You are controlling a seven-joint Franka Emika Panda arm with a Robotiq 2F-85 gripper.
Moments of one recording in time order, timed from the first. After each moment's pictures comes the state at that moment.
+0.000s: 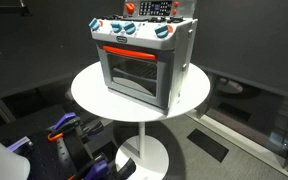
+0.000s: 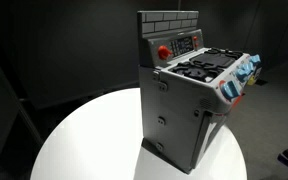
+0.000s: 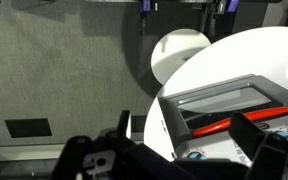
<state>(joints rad) -0.13 -0.90 -0.28 -2.47 -0.11 1.68 -0.28</state>
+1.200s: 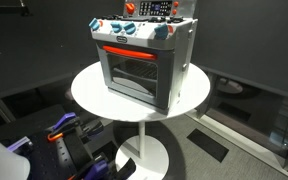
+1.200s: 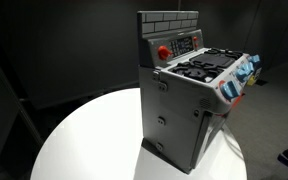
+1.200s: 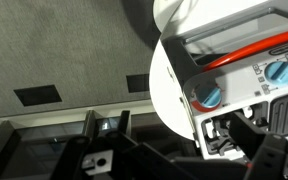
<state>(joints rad) -0.10 -0.70 -0.24 -2.46 -0.01 2.07 -0.17</state>
